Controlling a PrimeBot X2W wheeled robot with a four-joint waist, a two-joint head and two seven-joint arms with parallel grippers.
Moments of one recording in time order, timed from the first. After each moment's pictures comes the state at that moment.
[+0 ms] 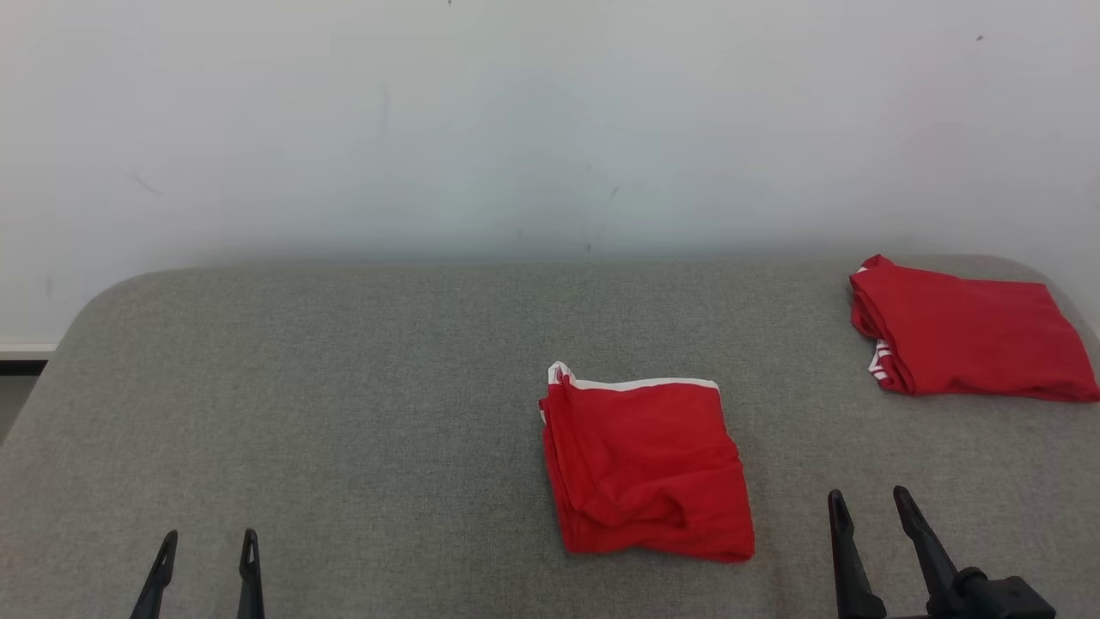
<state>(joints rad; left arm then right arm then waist) 0.13 0.20 0.01 0.06 -0.10 0.00 -0.26 0.10 -0.10 -0.03 0.12 0.17 0.13 -0.26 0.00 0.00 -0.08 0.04</state>
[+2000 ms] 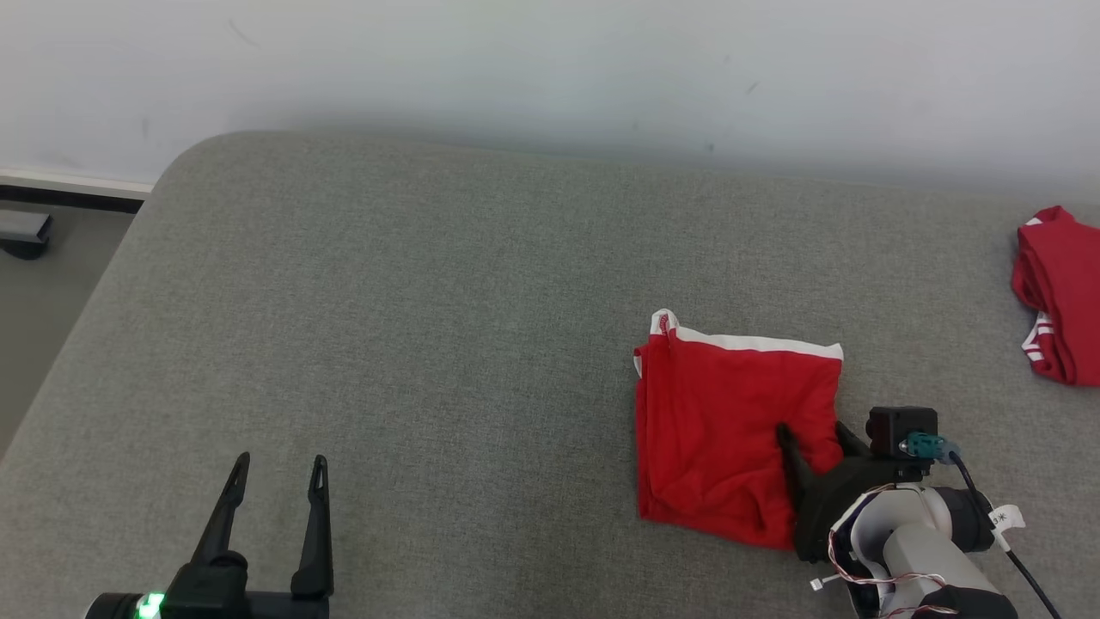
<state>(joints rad) -0.03 0.14 -0.07 0.12 -0.09 -0.03 -0.26 -0.49 -0.17 0.10 0.94 0.25 0.13 -0.08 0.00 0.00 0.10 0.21</state>
